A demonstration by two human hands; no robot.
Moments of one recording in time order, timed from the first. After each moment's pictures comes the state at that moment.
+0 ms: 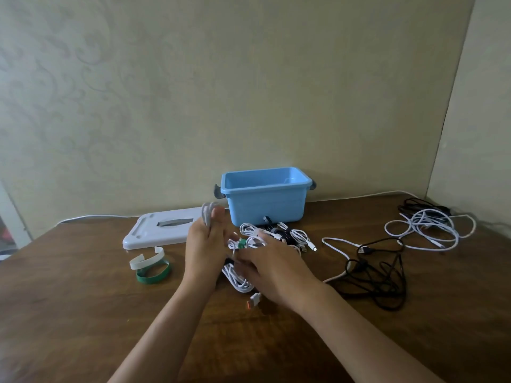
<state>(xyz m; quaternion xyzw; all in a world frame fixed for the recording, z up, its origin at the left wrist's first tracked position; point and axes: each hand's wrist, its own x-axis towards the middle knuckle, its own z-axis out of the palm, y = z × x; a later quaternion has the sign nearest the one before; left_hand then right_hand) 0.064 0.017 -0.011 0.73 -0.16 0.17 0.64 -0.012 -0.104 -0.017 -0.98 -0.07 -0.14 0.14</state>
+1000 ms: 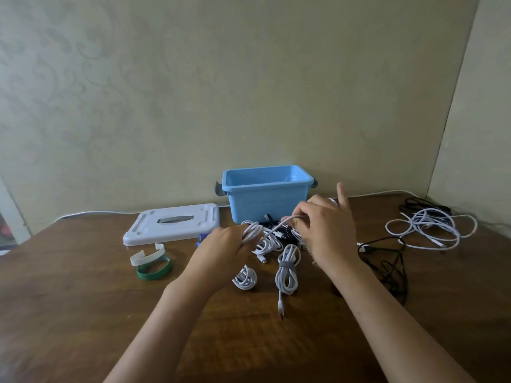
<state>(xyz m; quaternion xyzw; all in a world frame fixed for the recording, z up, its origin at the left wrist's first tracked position) 0.055 0.025 -0.004 0.89 -0.35 0.12 0.26 0.010 -0.178 -0.014 -0.89 0.08 -0.44 0.08</state>
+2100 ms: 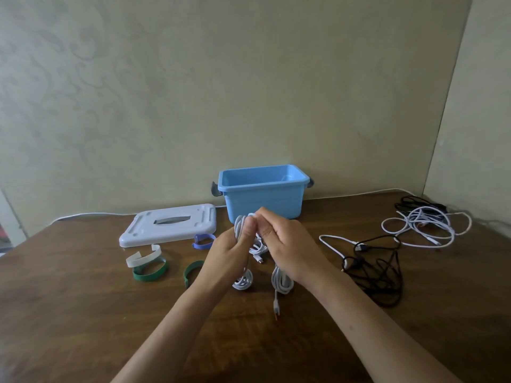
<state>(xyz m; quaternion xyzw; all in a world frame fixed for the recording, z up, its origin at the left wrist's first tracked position) 0.042 0.003 -0.019 0.76 -0.29 0.03 0.58 -0.013 -0.130 -0.008 -0.89 -0.11 -0.26 0.36</state>
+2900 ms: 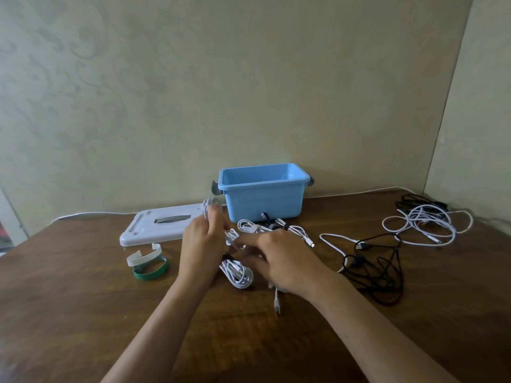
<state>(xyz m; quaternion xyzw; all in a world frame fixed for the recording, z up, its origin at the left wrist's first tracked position) 0.057 0.020 -0.008 0.76 -0.19 0.20 0.59 -0.016 -0.117 -0.007 -0.95 -0.12 -0.17 0.21</state>
